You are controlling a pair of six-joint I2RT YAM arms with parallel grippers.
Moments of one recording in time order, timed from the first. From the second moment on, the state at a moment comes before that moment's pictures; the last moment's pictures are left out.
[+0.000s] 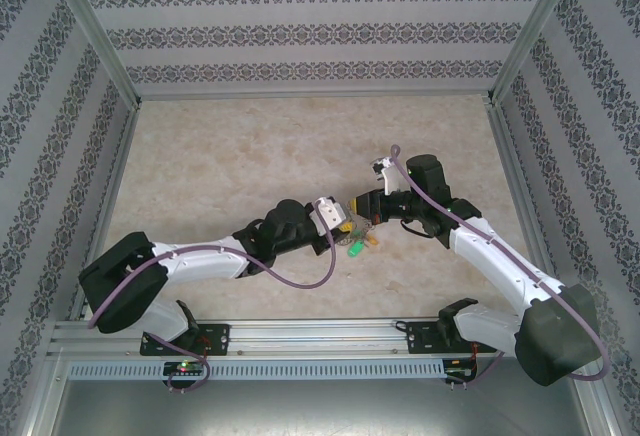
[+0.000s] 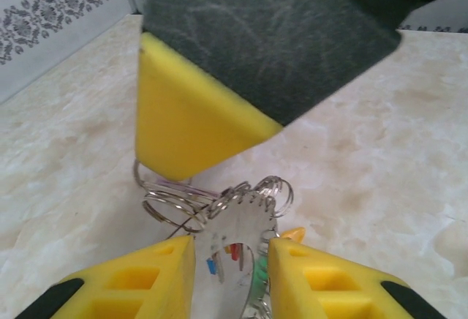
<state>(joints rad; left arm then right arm) -0.91 1.47 0.68 0.47 0.08 0.19 0.38 1.14 0.75 -0.28 -0.68 0.33</state>
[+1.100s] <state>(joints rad) -0.91 1.49 0.68 0.53 -0.05 0.13 0.38 1.13 0.75 -0.29 -0.68 0.33</state>
